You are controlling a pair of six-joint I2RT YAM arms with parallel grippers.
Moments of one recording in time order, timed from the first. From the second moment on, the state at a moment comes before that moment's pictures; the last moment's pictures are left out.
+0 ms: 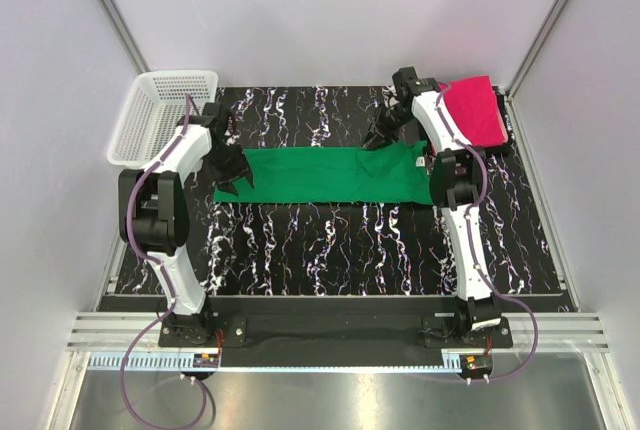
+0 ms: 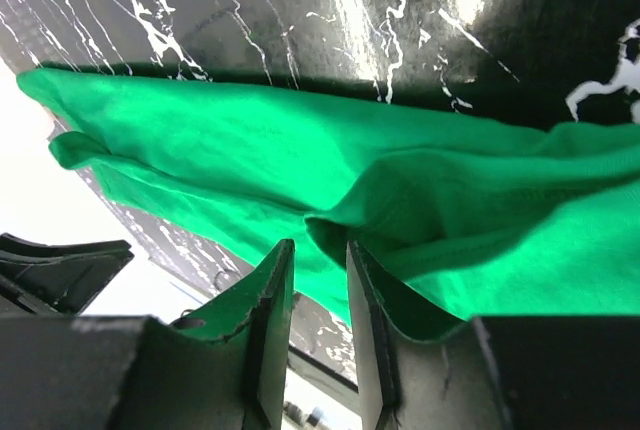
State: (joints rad) left arm -0.08 1.87 1.46 -0.97 0.16 -0.52; right arm 0.21 2.65 2.56 -1.17 -0.54 0.59
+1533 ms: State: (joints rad) left arm -0.21 1.89 1.61 -0.98 0.07 -0.46; right arm 0.28 2.08 1.85 -1.03 -0.16 0.57
